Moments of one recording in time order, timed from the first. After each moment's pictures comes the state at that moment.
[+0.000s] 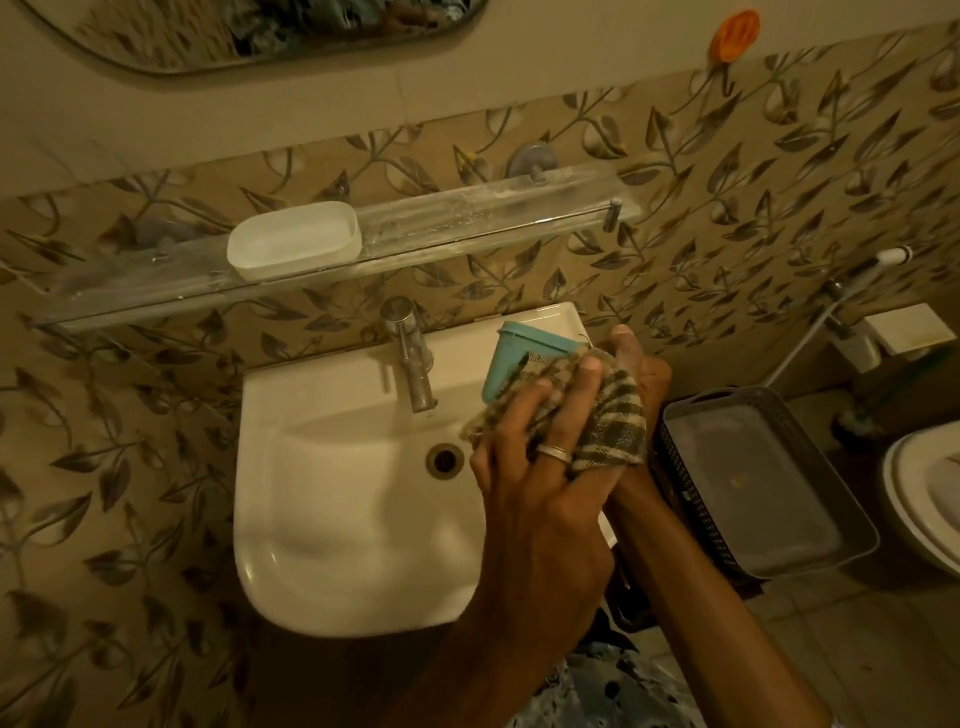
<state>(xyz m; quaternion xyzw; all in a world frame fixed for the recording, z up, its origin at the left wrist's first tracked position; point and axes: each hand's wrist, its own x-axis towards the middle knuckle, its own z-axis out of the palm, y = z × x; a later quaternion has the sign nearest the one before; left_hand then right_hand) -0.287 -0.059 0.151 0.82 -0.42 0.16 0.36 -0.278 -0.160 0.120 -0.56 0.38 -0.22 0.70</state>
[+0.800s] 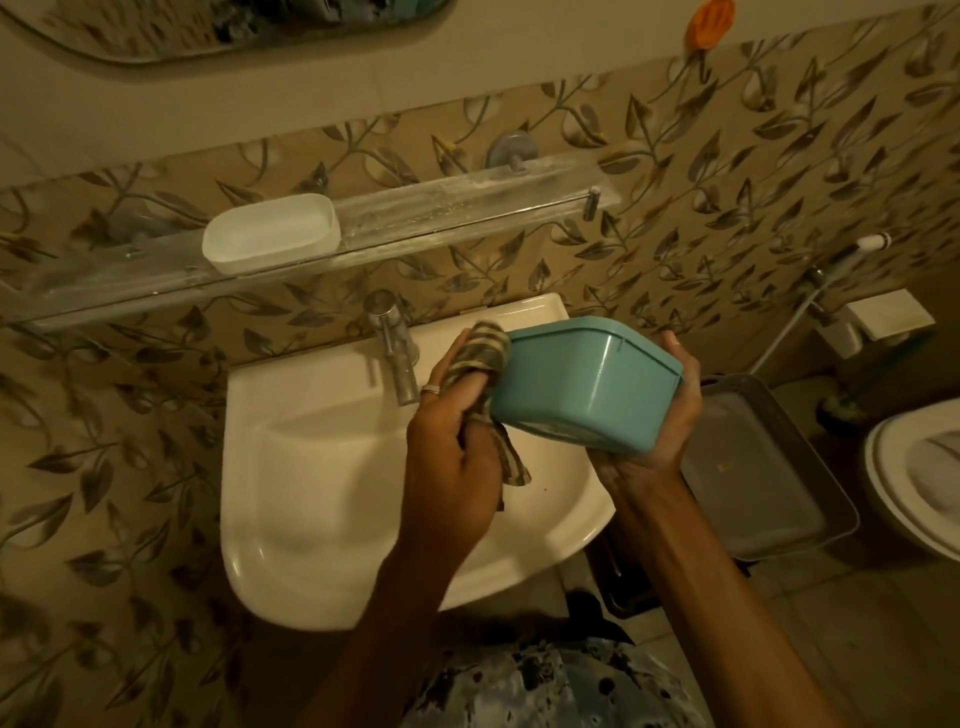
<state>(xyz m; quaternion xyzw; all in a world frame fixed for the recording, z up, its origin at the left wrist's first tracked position) -0.241 -0.044 0.156 0.80 -0.26 -0.05 0.54 -0.290 -0.184 0.132 -0.24 0.25 -0.32 0.88</state>
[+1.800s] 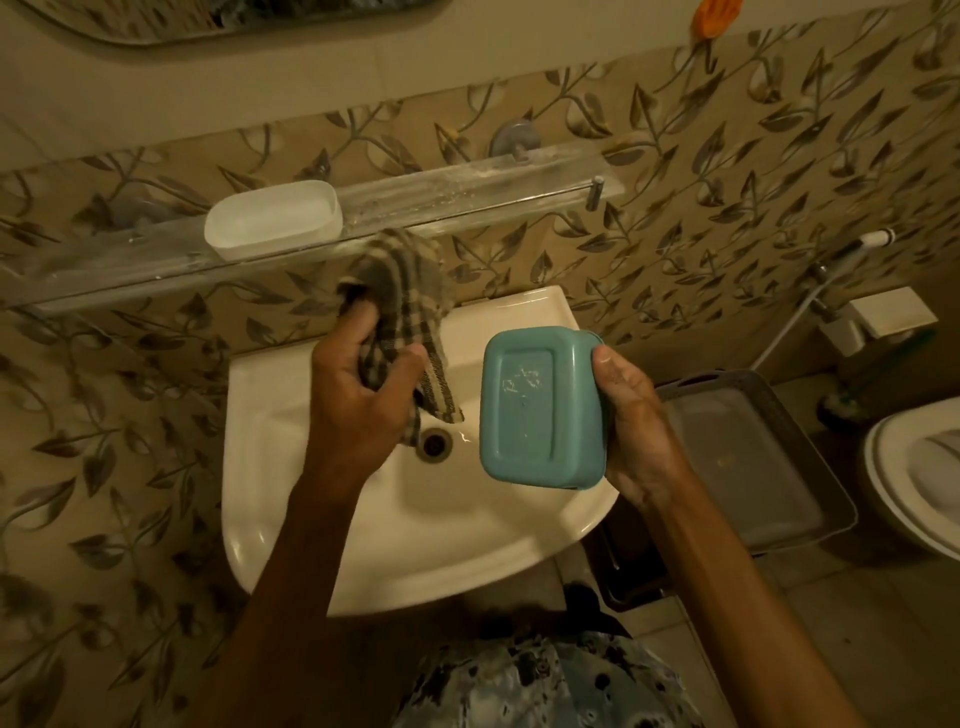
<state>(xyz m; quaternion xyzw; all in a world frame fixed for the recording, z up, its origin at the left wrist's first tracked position) -0.177 -0.012 0.168 0.75 -0.31 0.04 0.59 -0.300 -0.191 0.116 -0.46 0.19 -0.14 0.86</state>
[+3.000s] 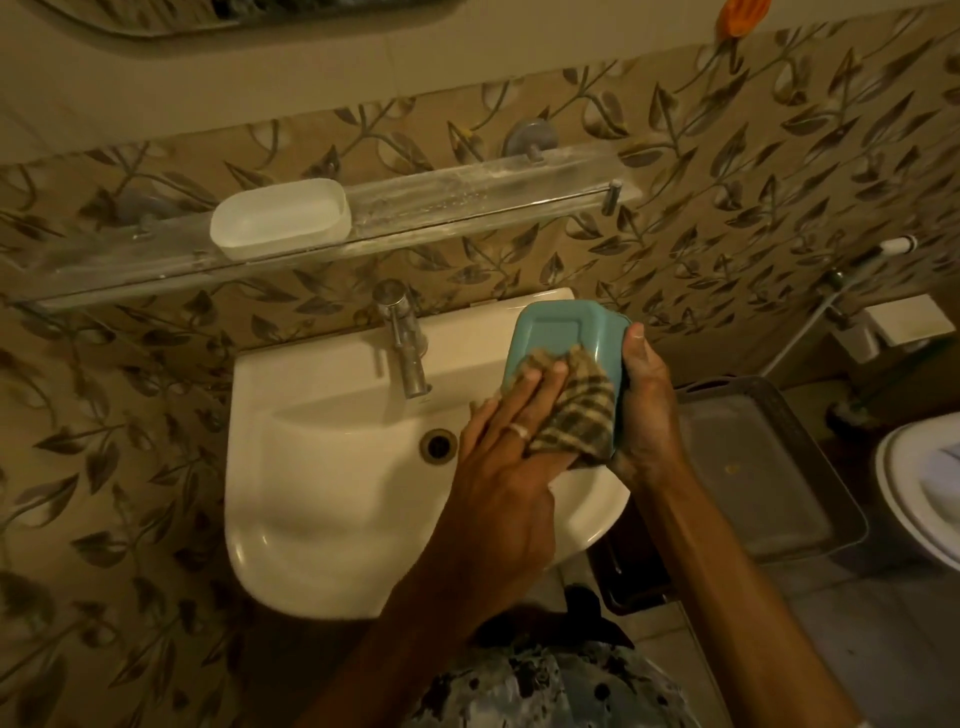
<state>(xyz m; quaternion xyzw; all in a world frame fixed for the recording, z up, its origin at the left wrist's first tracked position) -0.262 -0.042 0.143 0.80 -0.47 0.00 0.36 -0.271 -0.194 0.125 -0.40 0.34 -0.23 0.82</state>
